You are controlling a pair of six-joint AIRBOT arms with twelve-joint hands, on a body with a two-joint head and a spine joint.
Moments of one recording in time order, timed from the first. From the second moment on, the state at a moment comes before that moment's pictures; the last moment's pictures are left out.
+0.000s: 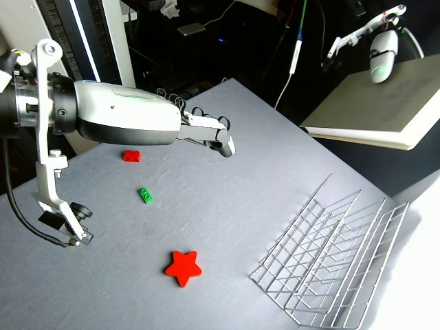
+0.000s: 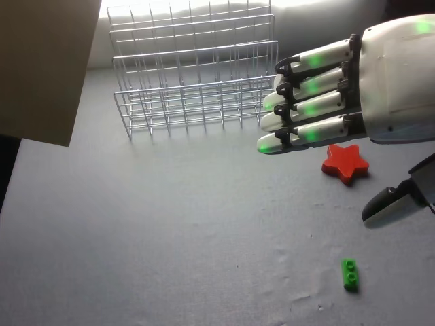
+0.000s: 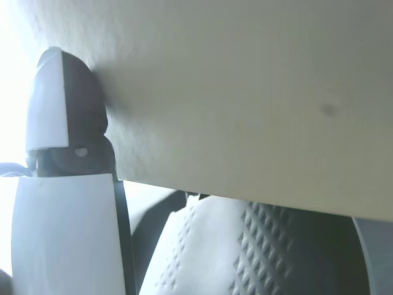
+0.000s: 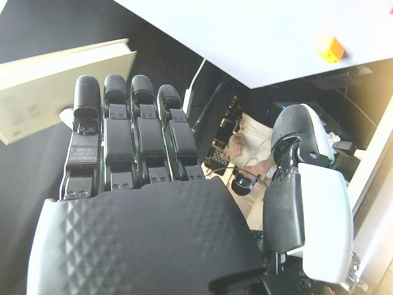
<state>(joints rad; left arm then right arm) 0.44 -0.73 1.38 0.22 -0.31 -1.17 -0.04 -0.86 1.05 -1.82 0.68 0.15</state>
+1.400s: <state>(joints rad) 0.36 -0.85 1.27 -0.43 -0.52 -0.25 -0.02 -0.76 1.04 -1.84 0.78 0.16</state>
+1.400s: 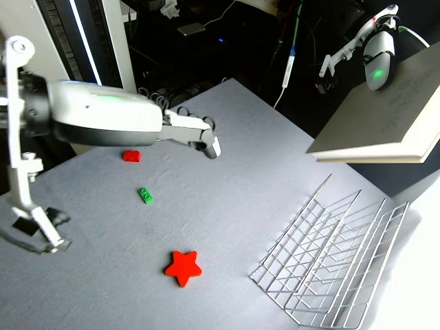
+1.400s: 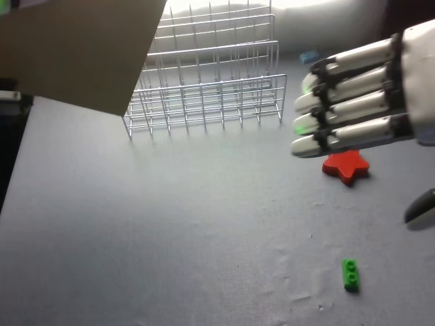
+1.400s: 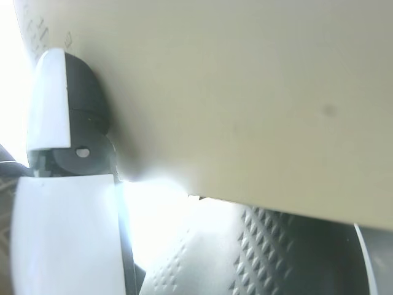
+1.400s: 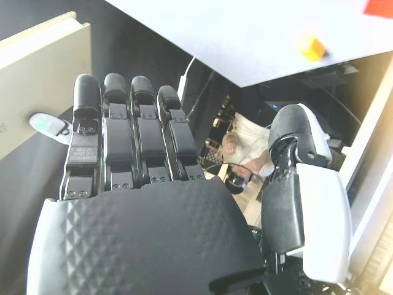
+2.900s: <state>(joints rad) 0.35 -1.16 1.32 -0.62 -0.79 -0.06 -0.06 -0.71 1.03 -1.85 0.88 0.09</state>
